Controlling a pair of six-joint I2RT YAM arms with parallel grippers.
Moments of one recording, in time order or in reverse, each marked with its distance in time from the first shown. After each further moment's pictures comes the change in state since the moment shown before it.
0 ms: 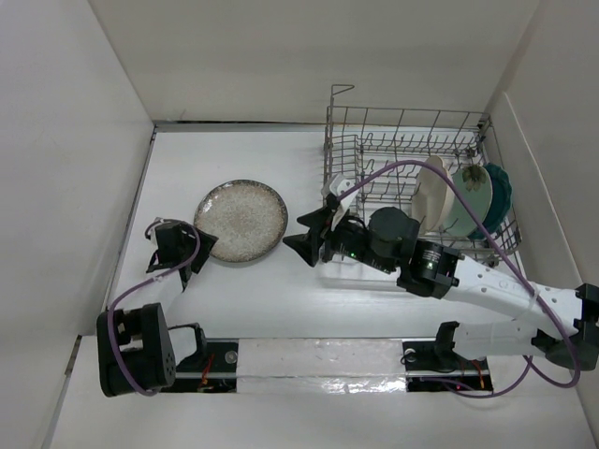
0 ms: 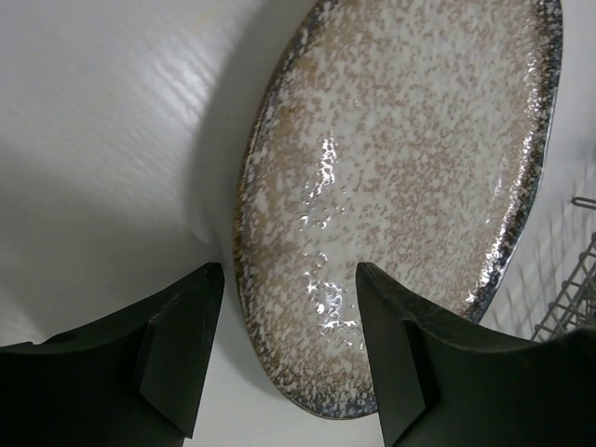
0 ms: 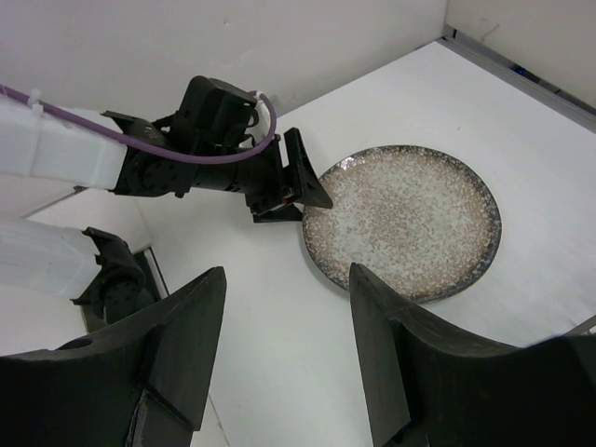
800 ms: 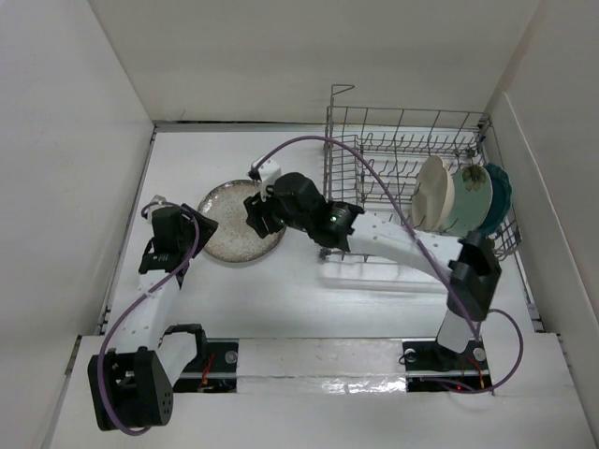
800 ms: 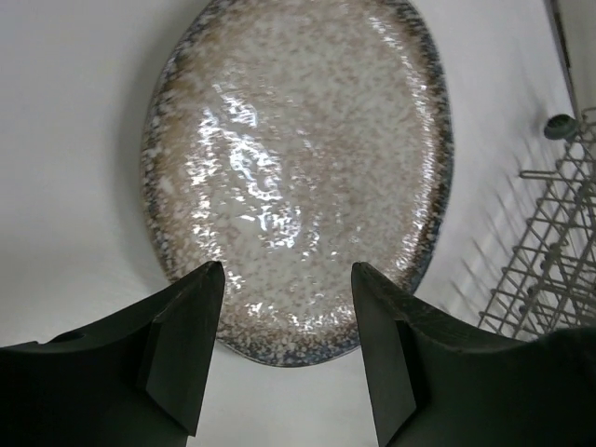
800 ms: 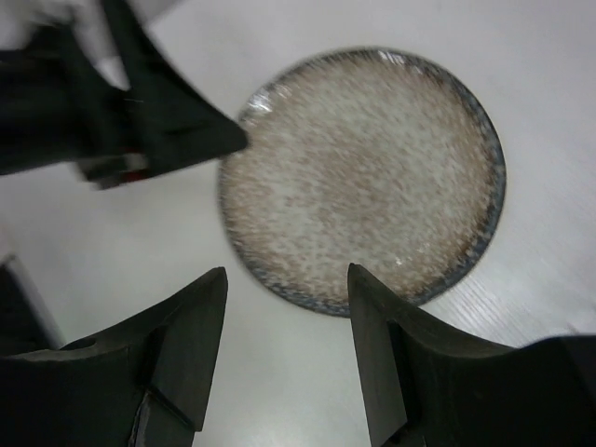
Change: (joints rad) left arm -0.098 -0.200 0.199 -0.251 -0.050 0.077; right arm -0.141 0.661 0.427 -0.148 -0.010 0.027
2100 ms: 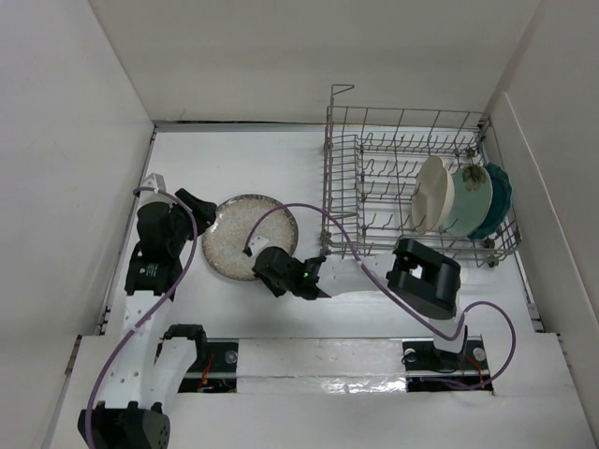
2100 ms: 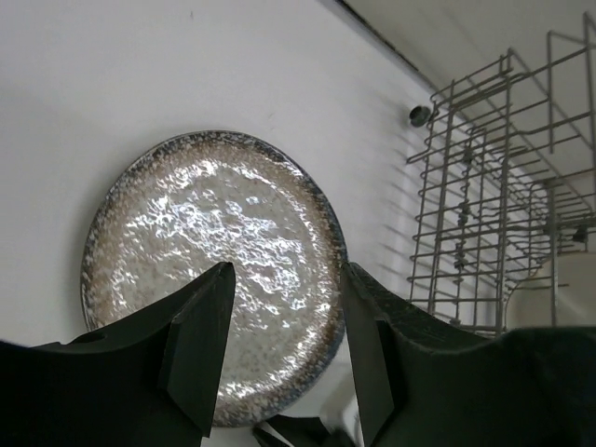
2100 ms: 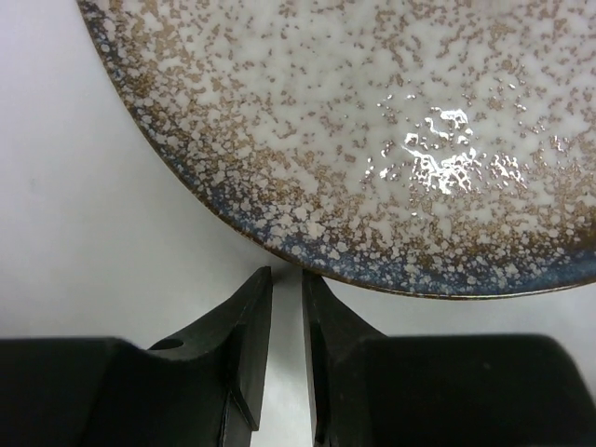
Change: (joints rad) left arm -0.072 -0.190 0.146 -0.092 0.018 0.182; right arm 0.198 0.158 -0.352 0.134 0.153 0.088
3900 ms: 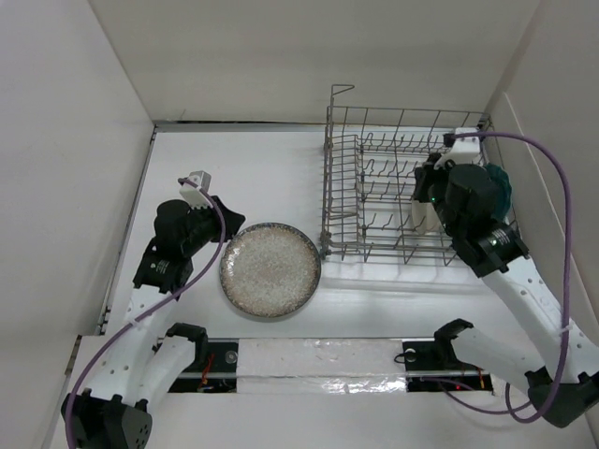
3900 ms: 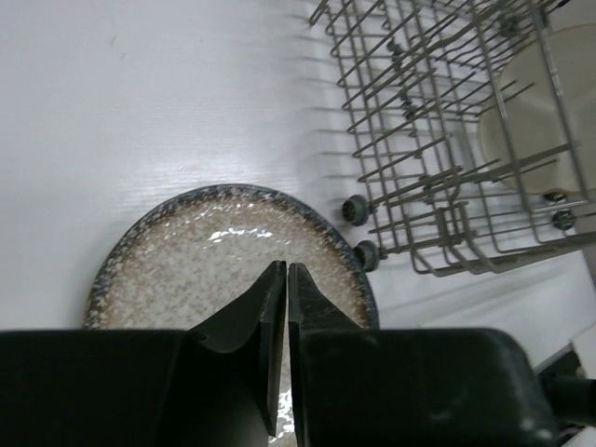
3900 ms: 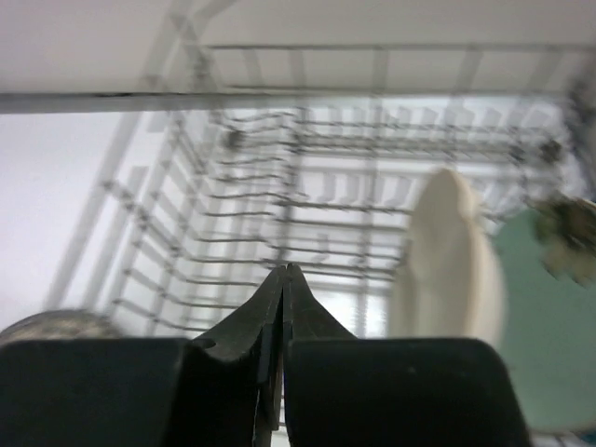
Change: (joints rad) left arm -0.185 0.018 0.000 0.046 0.236 0.212; right arm -0.768 -0.999 -0.072 -0.313 0.117 -0.081
